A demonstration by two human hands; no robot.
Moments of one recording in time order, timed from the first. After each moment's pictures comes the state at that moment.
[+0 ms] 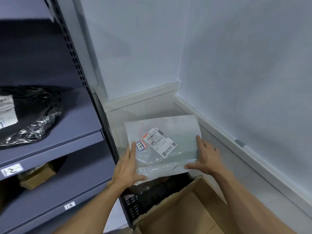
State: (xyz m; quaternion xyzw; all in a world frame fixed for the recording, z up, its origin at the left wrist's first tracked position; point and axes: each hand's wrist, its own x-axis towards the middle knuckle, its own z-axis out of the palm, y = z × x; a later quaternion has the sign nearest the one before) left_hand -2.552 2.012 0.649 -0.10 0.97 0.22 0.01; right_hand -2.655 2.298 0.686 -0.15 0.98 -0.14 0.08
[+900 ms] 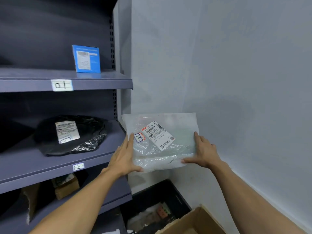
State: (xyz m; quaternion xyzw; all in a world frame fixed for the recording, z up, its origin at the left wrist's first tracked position) left_hand -2.457 1.954 0.824 -0.05 0.97 0.21 -0.13; right_hand -2.562 2.246 0.862 -0.19 0.97 -0.12 -0.07
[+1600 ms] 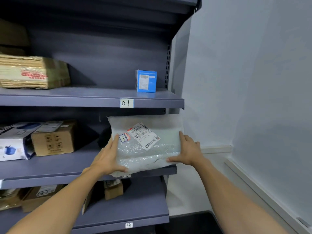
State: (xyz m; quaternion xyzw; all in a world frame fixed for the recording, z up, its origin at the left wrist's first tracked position) left_hand -2.358 1.795 0.867 -0.24 0.94 0.16 -0.17; right_hand -2.564 2.034 0.897 -0.38 0.91 -0.15 -0.08
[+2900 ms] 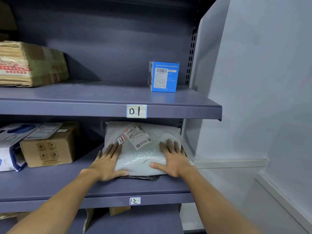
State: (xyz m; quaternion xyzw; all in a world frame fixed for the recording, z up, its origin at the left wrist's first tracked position) left_hand -2.422 1.670 0.828 -0.26 0.97 0.04 0.02; right_hand -2.621 1.880 0.840 -0.47 0.88 -0.07 0.03
